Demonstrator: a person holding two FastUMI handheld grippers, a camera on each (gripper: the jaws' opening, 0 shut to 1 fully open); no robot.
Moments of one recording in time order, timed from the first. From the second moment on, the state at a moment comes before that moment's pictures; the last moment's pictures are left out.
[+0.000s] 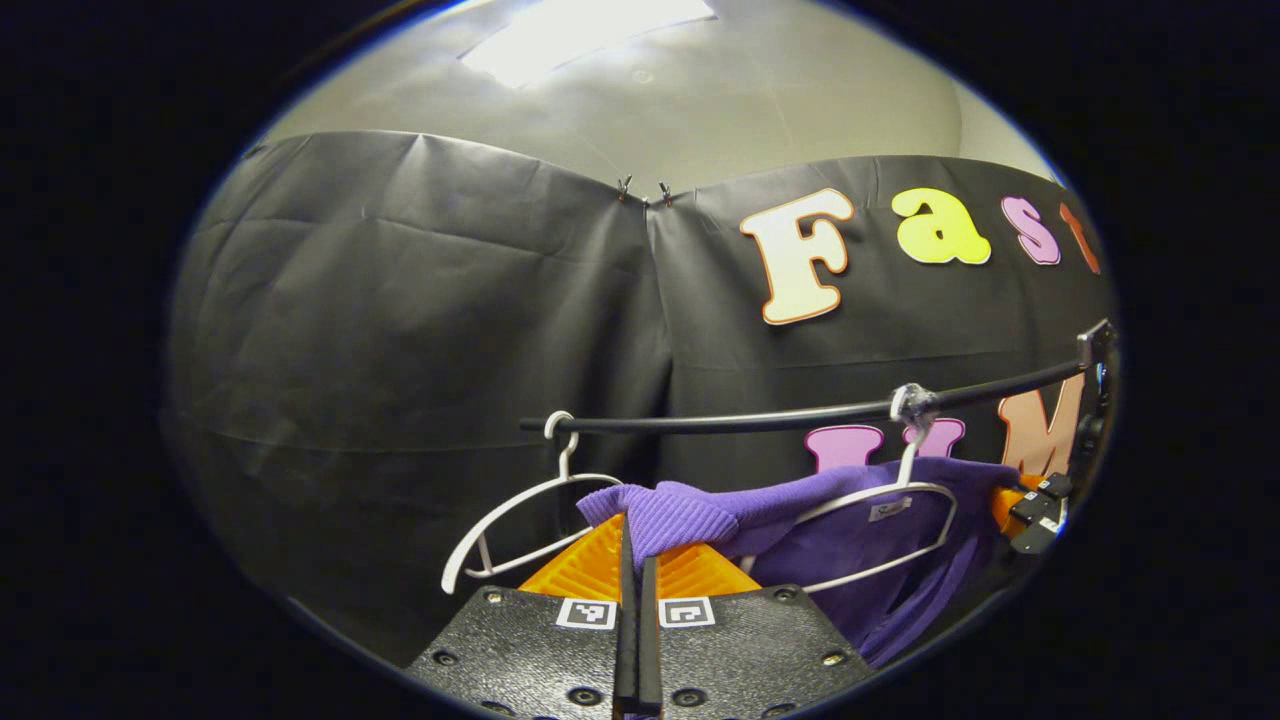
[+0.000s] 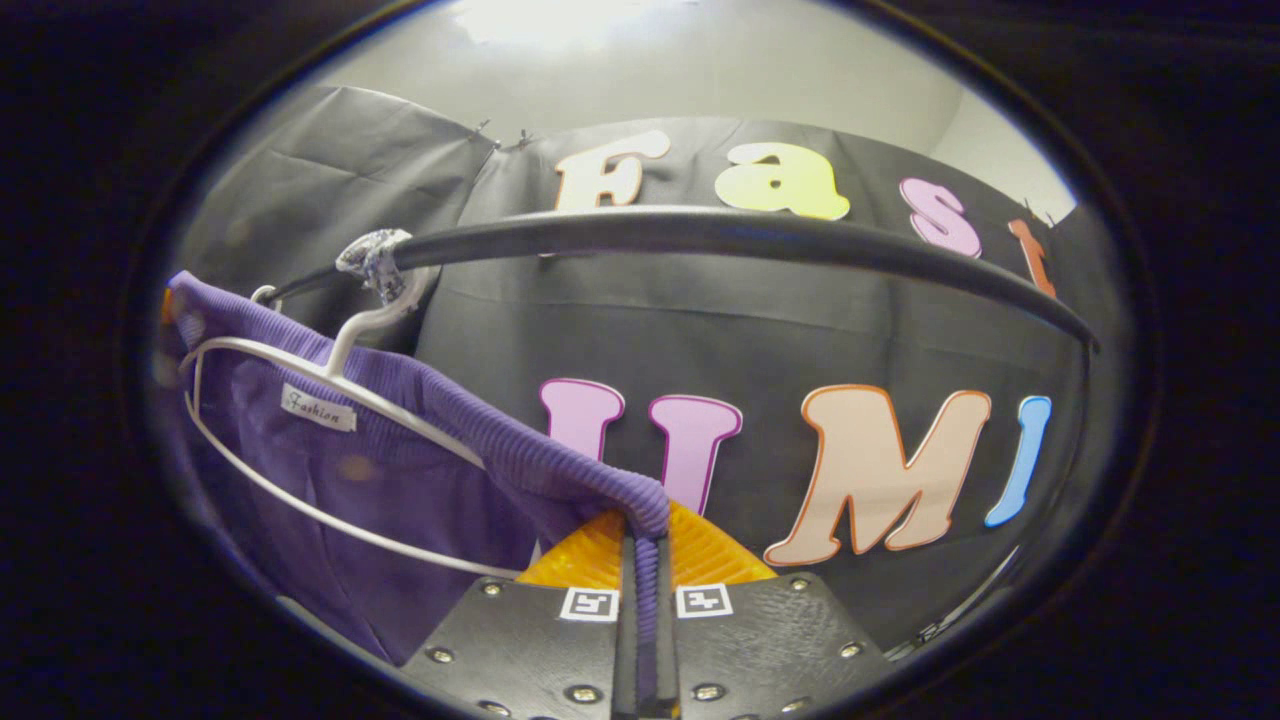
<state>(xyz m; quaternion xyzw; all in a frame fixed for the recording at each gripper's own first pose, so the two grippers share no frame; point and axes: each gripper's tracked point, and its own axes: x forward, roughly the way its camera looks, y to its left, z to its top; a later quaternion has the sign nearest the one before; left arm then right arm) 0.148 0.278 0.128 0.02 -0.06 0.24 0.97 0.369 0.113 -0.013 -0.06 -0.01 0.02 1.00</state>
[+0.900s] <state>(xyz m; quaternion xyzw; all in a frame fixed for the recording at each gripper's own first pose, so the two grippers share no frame) 0.181 0.334 0.027 0.01 -0.03 0.22 0.97 0.384 0.129 0.010 -0.08 -0.05 0.01 1.00</state>
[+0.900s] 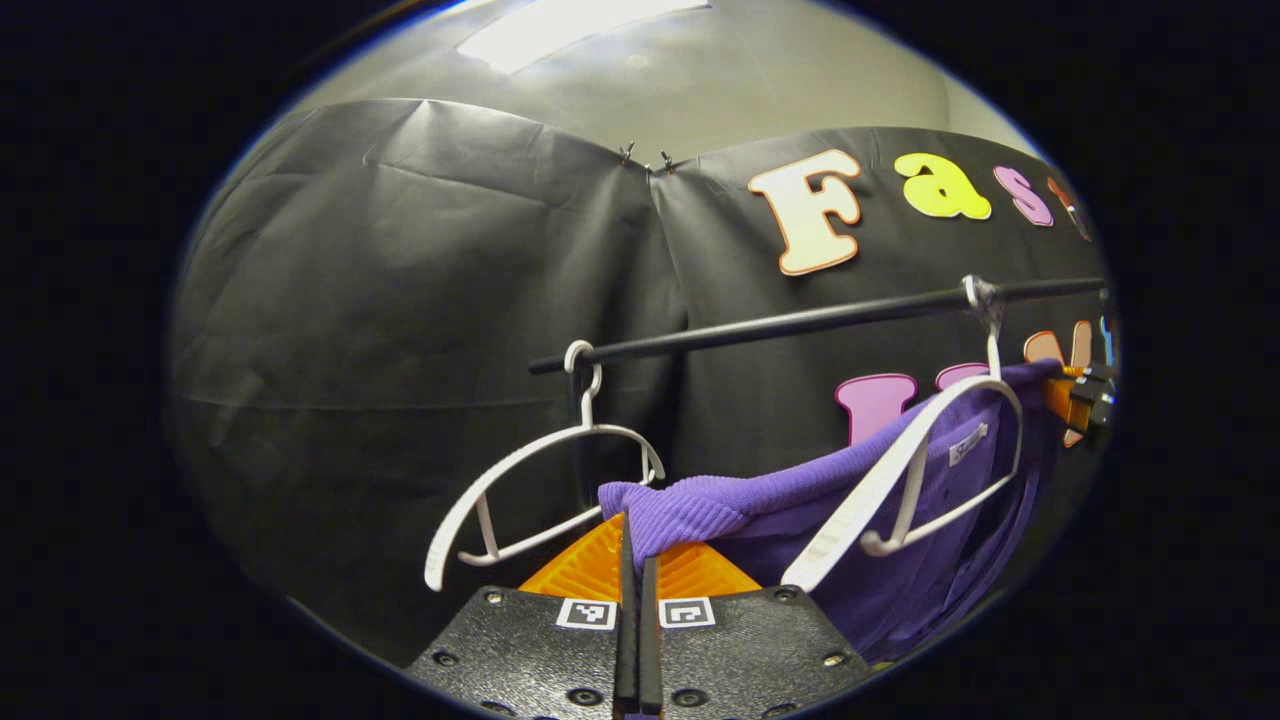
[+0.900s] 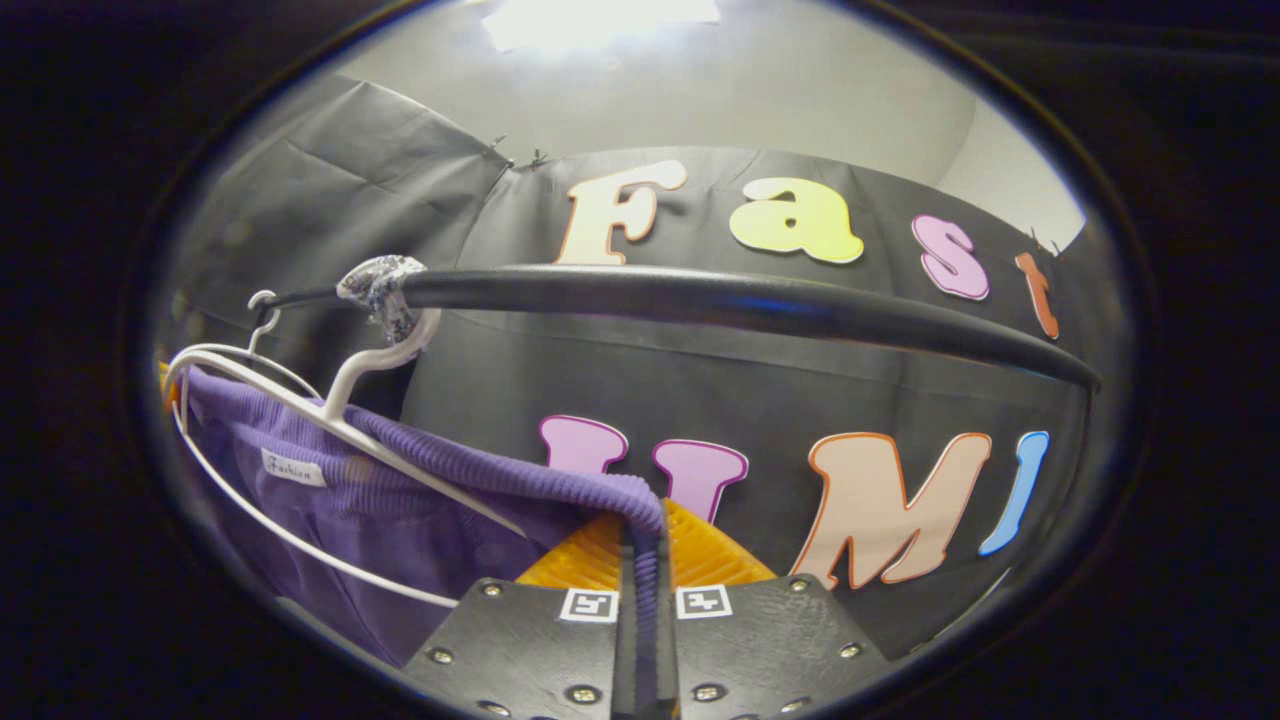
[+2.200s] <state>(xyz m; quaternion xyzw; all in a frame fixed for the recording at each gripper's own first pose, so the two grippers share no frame) 0.195 0.244 -0.024 0.01 0.02 0.15 0.99 0.404 0.056 -0.019 -0.16 -0.04 -0.08 0.98</state>
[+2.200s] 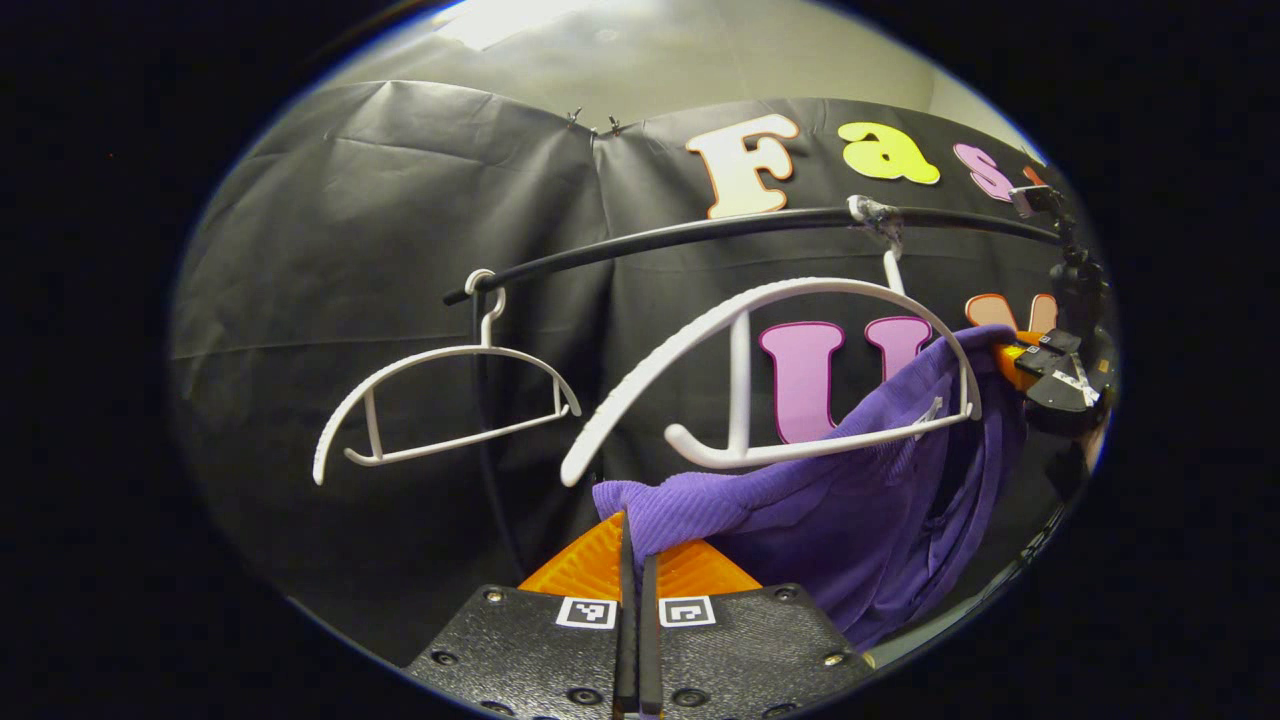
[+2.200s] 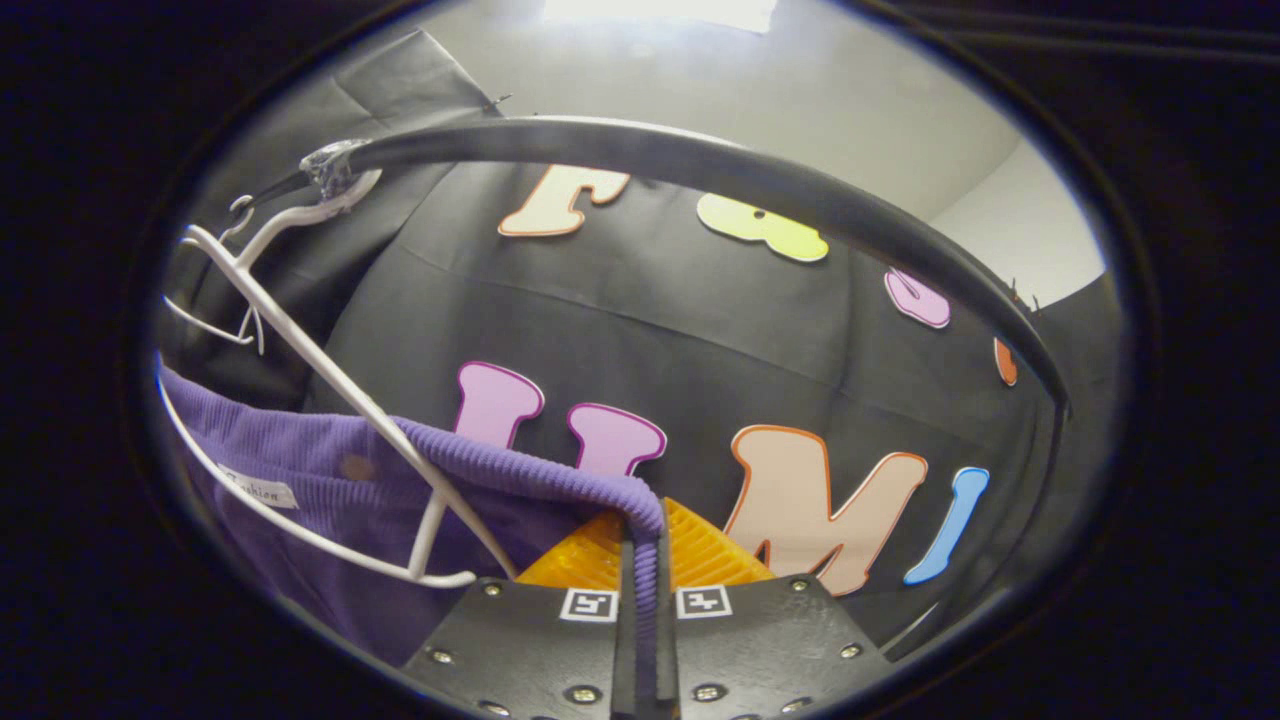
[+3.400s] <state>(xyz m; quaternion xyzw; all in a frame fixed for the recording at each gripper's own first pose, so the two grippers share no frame) 0.209 0.189 -0.061 0.03 0.07 0.07 0.99 0.361 0.016 -0.115 -0.15 0.07 -0.11 0.98</state>
